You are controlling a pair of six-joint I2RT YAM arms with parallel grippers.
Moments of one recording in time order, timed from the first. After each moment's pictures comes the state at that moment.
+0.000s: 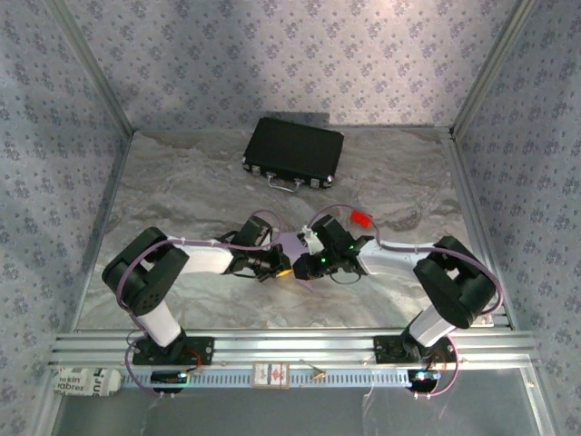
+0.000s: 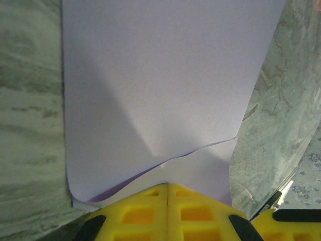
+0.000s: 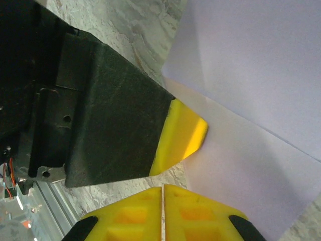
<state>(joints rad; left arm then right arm) -0.74 1.68 0.67 0.07 0.46 -1.11 0.76 1.58 0.72 -0.10 -0.49 0.52</state>
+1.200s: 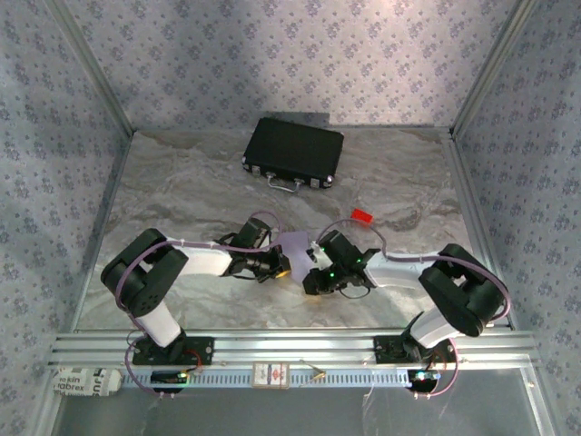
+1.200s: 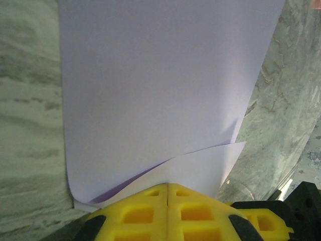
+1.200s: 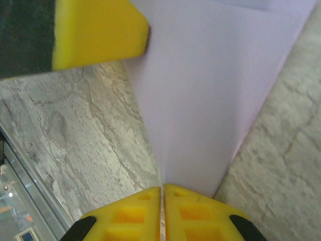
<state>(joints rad) -0.74 1.67 0.65 0.10 0.46 -1.11 0.78 1.49 0.55 -0.09 -0.48 0.56</state>
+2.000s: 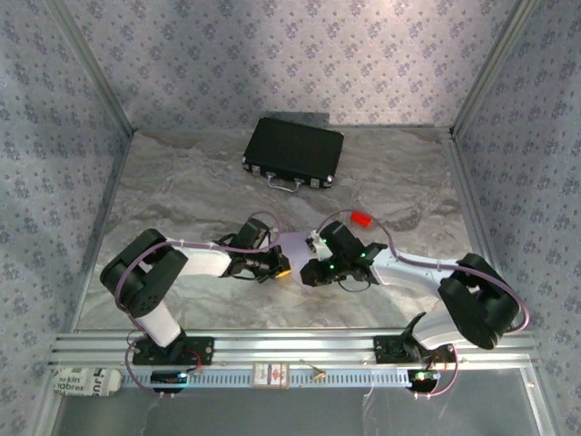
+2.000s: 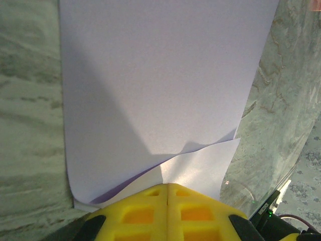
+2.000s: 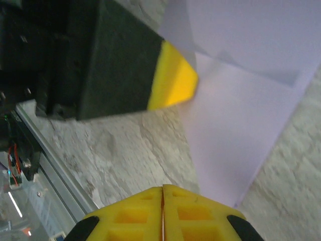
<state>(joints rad) -0.74 1.66 0.63 0.12 0.46 -1.12 0.78 1.42 0.64 -0.16 -0.46 0.56</state>
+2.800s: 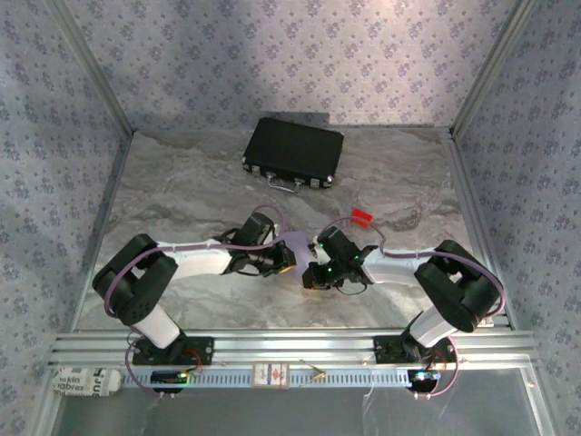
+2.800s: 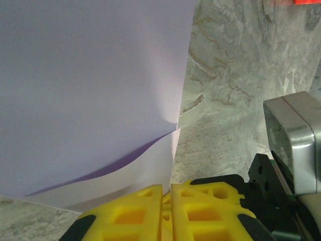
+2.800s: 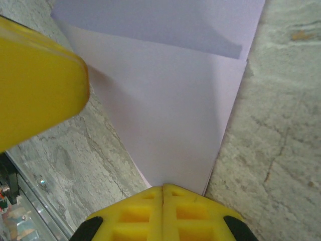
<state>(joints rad) -0.78 1.61 0.71 0.04 0.43 -1.09 0.77 1.54 0.59 -0.07 -0.45 0.68</state>
